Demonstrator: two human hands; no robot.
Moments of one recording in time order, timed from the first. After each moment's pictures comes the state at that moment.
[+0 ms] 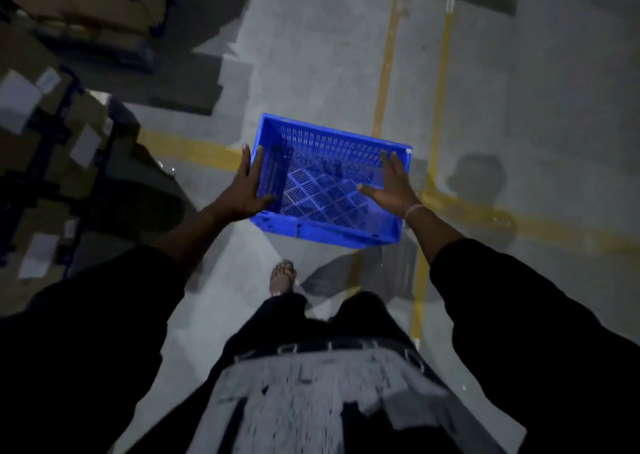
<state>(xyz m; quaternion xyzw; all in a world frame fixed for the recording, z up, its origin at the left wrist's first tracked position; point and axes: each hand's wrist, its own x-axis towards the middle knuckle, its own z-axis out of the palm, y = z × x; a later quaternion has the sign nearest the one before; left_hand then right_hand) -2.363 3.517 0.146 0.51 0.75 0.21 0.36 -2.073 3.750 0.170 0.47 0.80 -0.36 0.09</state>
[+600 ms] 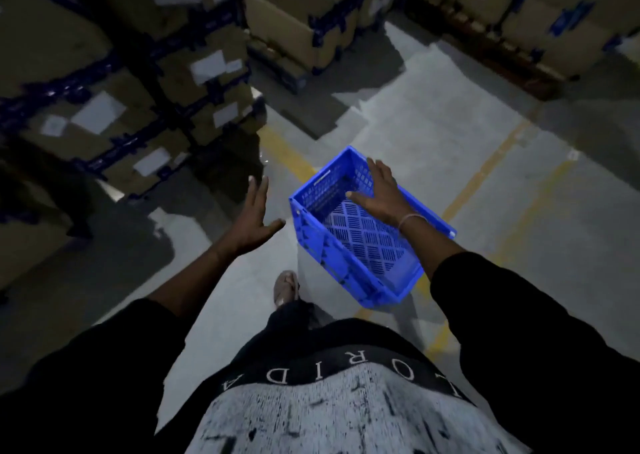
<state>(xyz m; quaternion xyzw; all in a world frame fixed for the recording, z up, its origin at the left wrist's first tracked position) -2.180 3.402 0.241 0.22 0.90 0.34 0.19 -2.135 3.728 0.248 0.15 0.91 -0.37 0.10</state>
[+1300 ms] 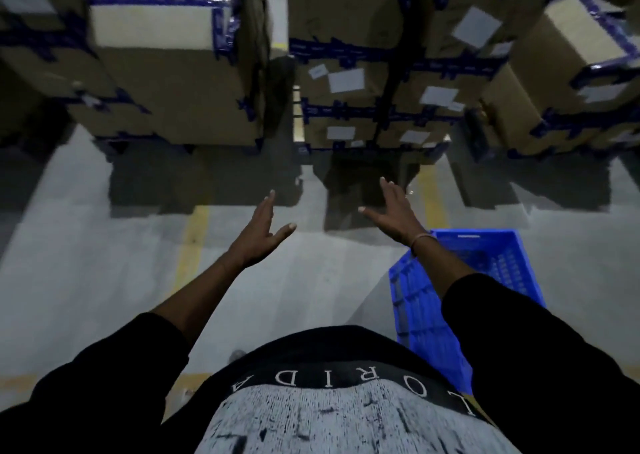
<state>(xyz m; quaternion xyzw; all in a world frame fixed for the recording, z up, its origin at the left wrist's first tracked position) -1.949 3.138 0.255 -0.15 0.89 0.43 0.03 -2.135 3.420 0.273 -0.20 0.91 -0.31 0.20</state>
